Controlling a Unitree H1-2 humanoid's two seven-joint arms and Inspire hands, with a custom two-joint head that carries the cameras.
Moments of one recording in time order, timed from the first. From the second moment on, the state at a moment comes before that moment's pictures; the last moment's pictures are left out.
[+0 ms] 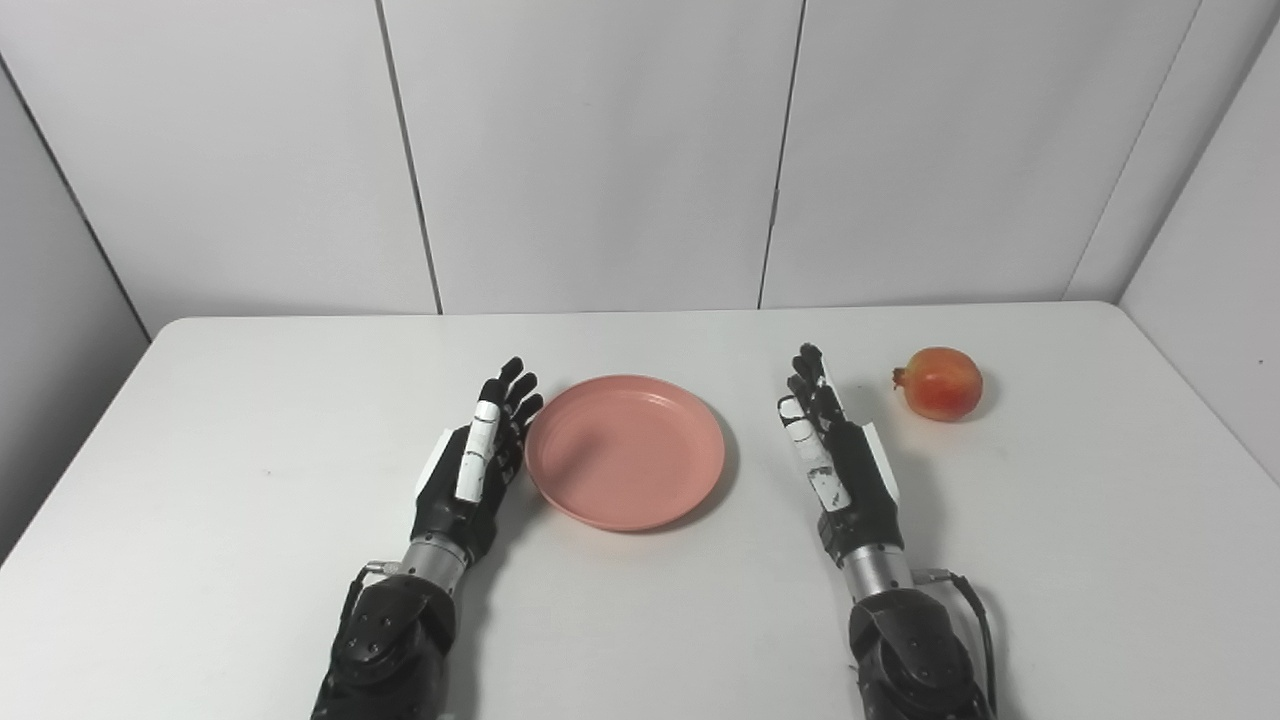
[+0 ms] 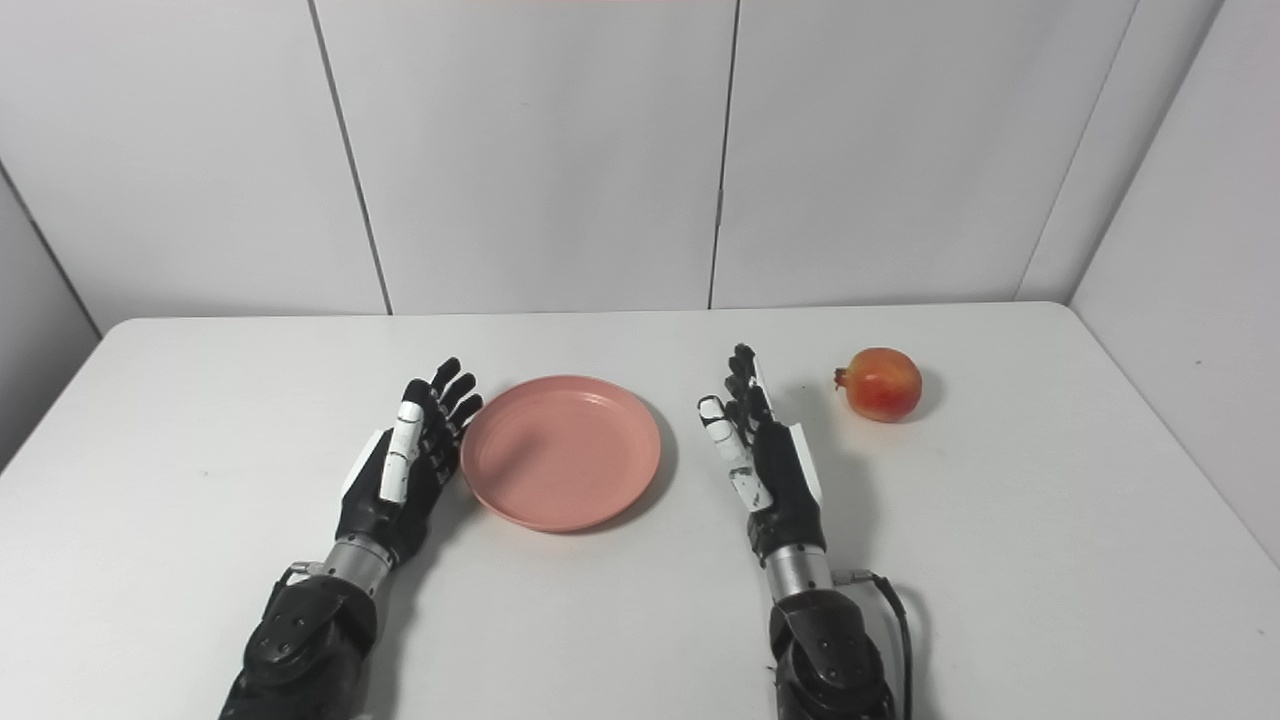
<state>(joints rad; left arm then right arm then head) -0.34 0.01 0.01 0.35 -0.19 -0.06 -0.20 -0.26 0.02 0.01 0.24 0.02 -0.16 0.02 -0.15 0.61</state>
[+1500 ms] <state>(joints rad) -0.43 -0.05 0.08 0.50 -0.21 -0.11 -0.09 -0.33 -0.10 -0.09 0.22 0.00 -0.17 -0.02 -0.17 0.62</state>
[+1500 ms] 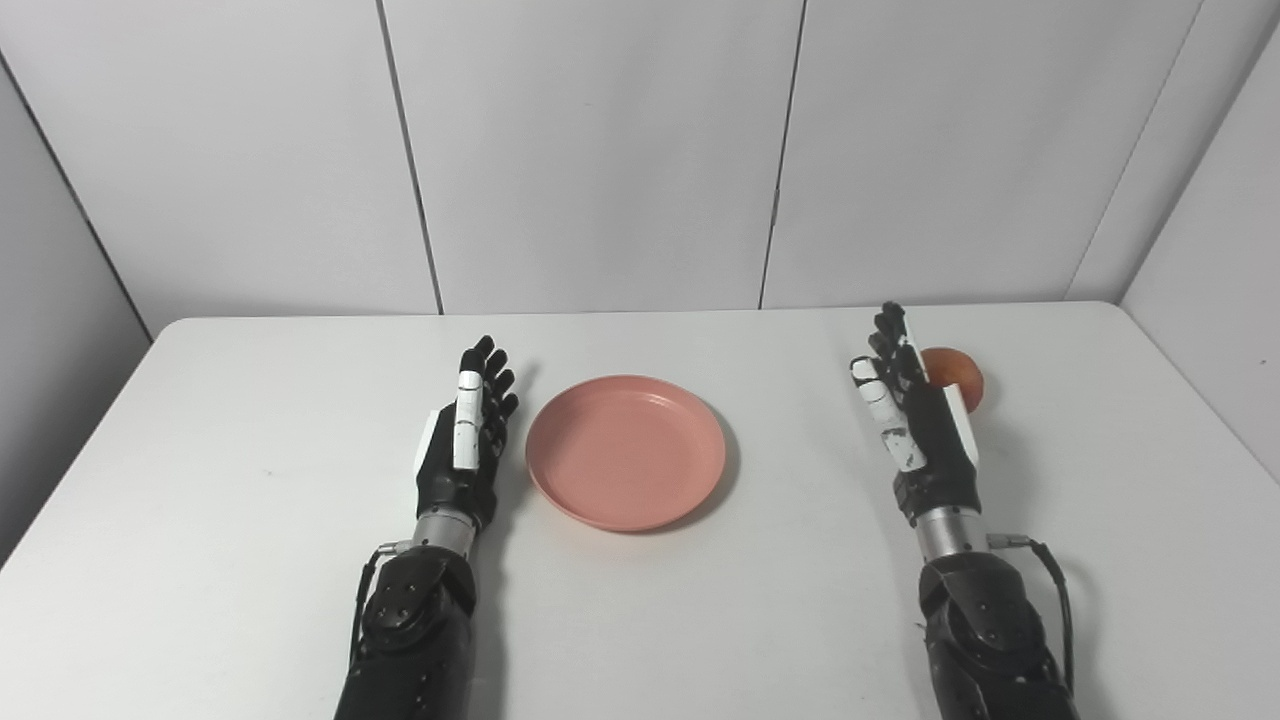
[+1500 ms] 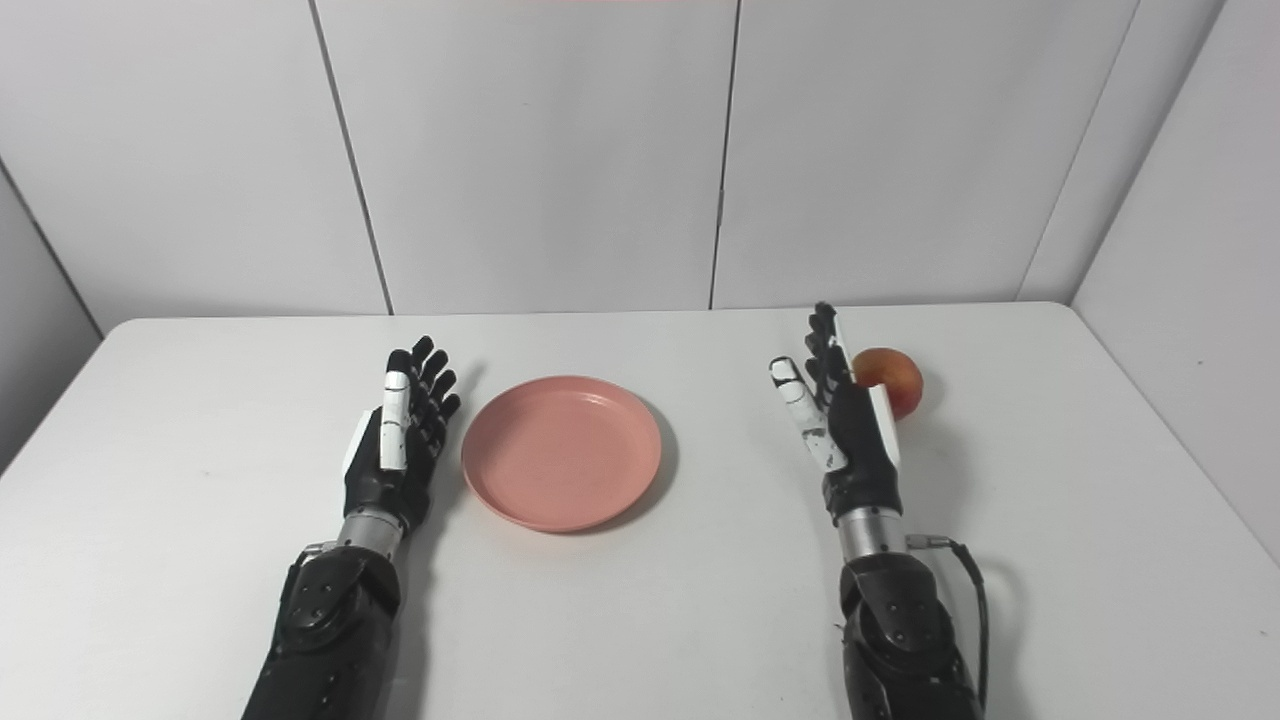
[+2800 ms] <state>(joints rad) -0.43 -0.05 0.09 0.49 -0.26 -0.10 -0.13 -0.39 -0.30 -0.04 0.37 -0.55 -0.16 -0.32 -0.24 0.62</state>
